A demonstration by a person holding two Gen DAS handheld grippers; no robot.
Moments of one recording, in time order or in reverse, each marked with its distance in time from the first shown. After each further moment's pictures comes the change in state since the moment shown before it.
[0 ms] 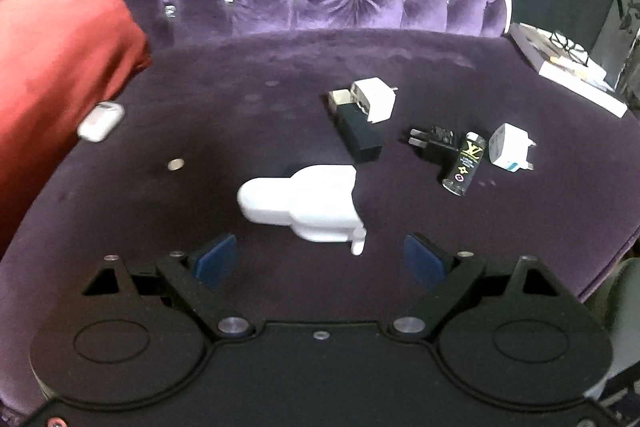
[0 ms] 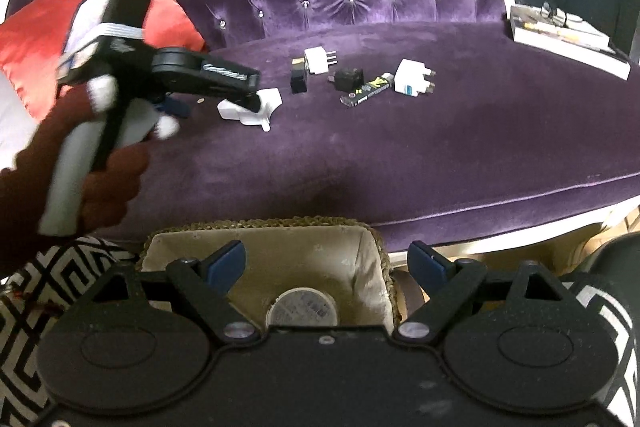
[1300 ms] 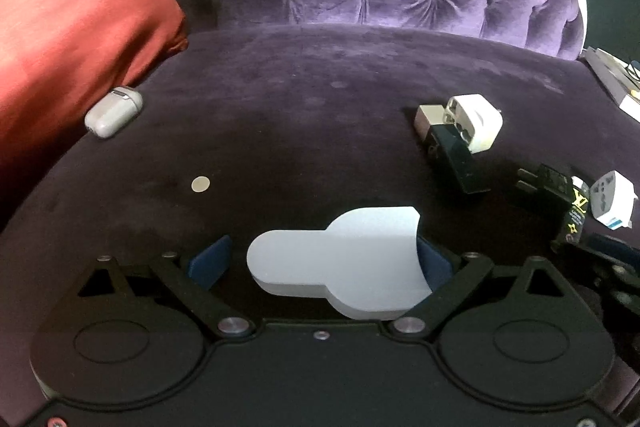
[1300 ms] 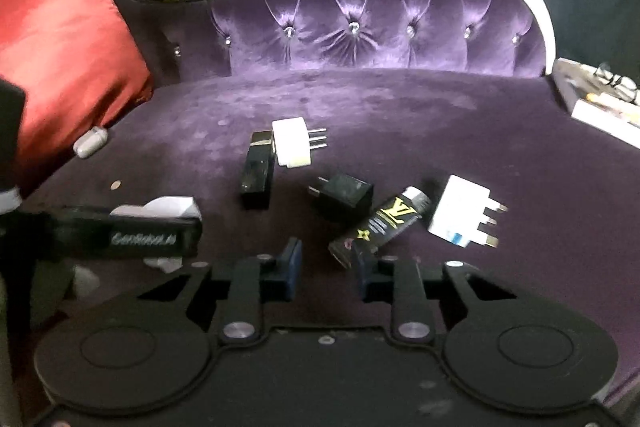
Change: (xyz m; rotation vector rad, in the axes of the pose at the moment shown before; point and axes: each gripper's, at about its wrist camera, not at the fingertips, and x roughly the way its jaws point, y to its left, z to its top) left arm 0.063 0.034 0.015 -0.115 -0.020 0.123; right arm 0.168 -0.008 0.131 -0.077 -0.071 -0.063
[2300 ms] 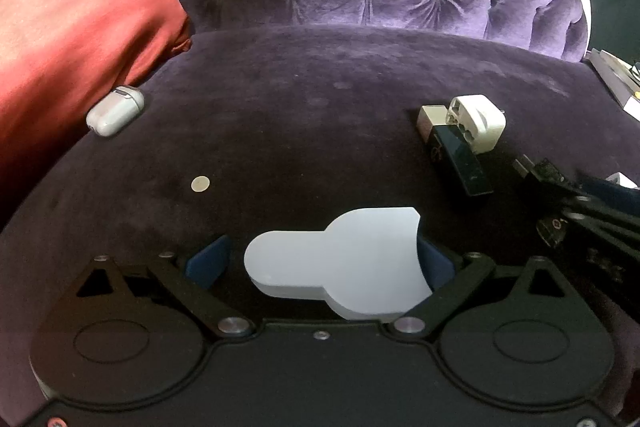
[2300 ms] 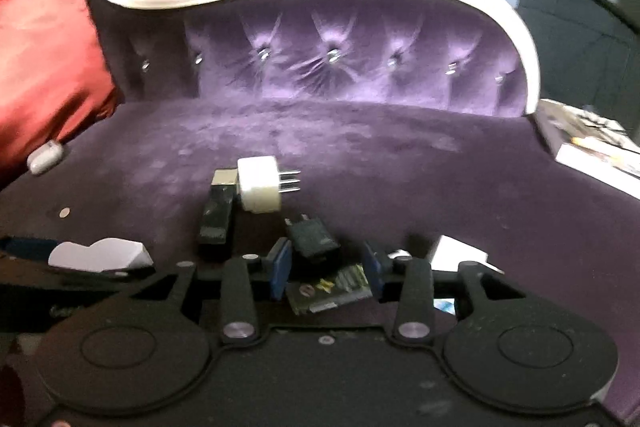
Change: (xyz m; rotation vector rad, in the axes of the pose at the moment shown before) left arm 0.003 -0.002 -0.001 -0.006 -0.005 0.014; right arm 0.034 0.014 0.015 -0.068 -0.081 -0.103
